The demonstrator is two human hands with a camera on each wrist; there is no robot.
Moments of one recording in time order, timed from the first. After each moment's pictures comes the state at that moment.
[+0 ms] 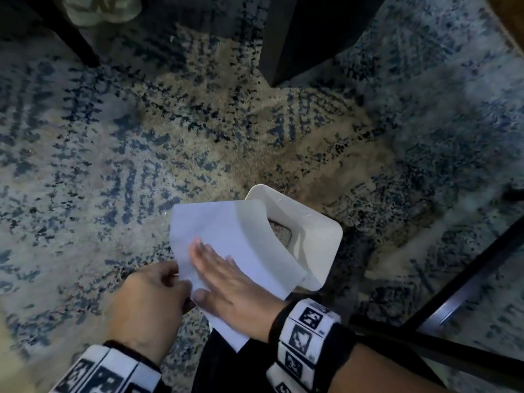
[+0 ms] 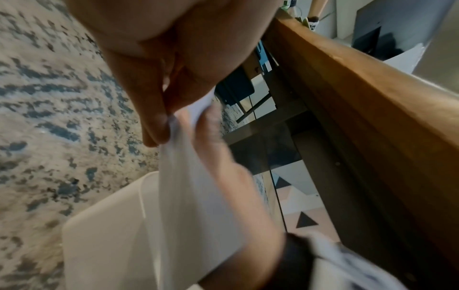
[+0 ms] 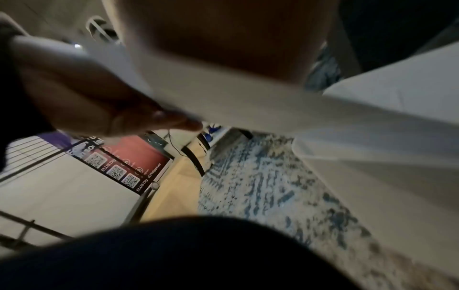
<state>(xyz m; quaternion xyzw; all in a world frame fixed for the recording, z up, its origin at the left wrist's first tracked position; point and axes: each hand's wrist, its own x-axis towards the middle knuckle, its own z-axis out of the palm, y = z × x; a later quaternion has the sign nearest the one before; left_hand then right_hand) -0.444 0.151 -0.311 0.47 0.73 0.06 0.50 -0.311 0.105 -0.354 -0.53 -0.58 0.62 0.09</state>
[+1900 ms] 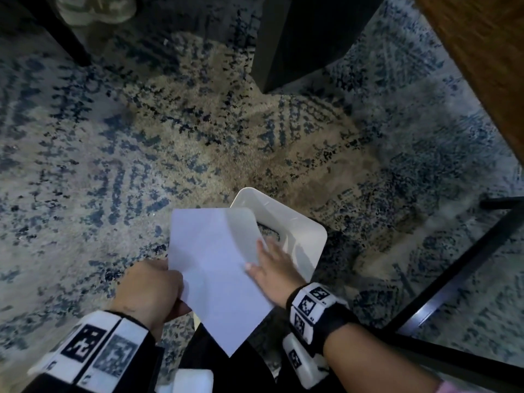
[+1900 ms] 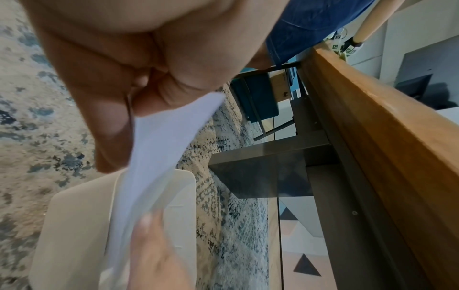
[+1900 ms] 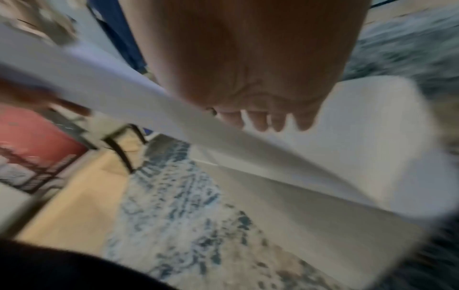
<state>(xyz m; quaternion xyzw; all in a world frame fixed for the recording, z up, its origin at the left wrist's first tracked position) -0.427 0.162 -0.312 0.31 0.72 0.04 0.62 -0.242 0.088 -0.404 -0.72 -0.45 0.52 -0.12</state>
